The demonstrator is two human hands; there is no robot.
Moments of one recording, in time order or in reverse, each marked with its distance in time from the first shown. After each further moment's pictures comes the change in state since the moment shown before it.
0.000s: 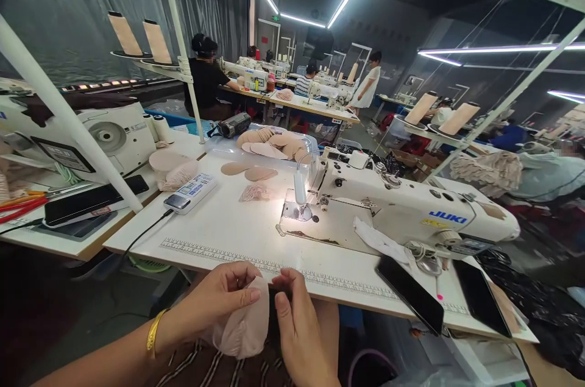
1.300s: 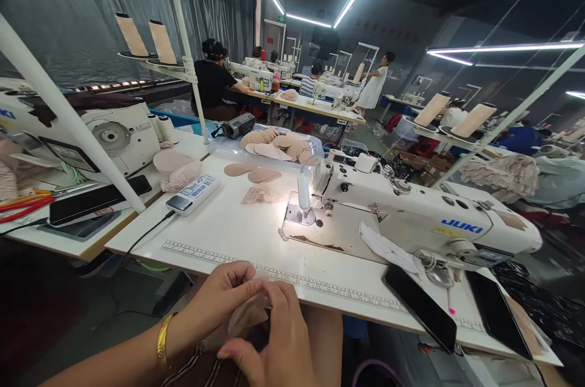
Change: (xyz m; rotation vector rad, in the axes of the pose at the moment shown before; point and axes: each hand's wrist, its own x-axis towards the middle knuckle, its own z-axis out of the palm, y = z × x) left_hand 0.009 0.000 0.005 0.101 0.226 0.028; right_hand 0.005 -0.006 0.020 -0.241 0.090 -0.436
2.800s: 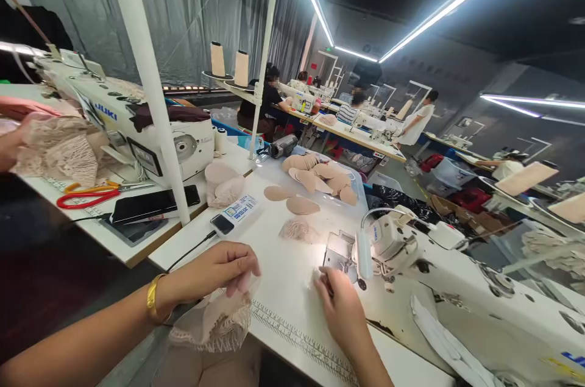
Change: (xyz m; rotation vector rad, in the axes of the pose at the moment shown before) left_hand 0.023 0.059 -0.144 0.256 -0.111 0.076; right_hand 0.146 0.085 0.012 0.068 -0.165 0.477
